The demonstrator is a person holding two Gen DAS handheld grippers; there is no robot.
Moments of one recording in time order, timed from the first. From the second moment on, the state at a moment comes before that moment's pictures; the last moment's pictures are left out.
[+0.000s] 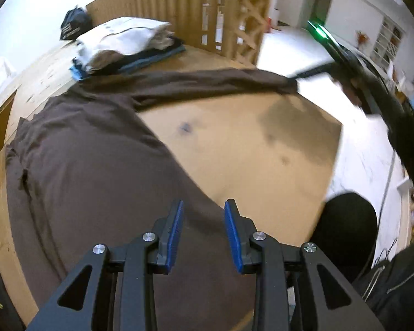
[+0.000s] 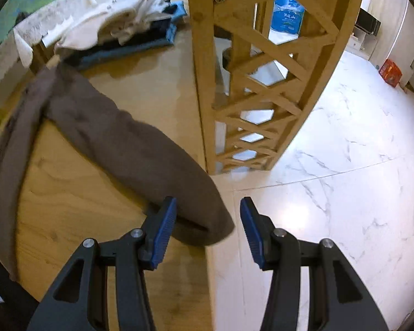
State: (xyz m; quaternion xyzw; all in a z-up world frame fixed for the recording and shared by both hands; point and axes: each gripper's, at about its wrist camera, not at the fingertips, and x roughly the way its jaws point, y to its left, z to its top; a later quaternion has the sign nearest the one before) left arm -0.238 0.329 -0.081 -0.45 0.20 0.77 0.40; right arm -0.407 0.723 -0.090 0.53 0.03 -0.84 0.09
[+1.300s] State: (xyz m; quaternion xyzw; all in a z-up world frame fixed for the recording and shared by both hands) left arm -0.411 0.477 -0.143 -0.40 0.34 0.75 0.39; right arm -0.430 0.829 -0.174 0.52 -0.24 -0.81 0.10
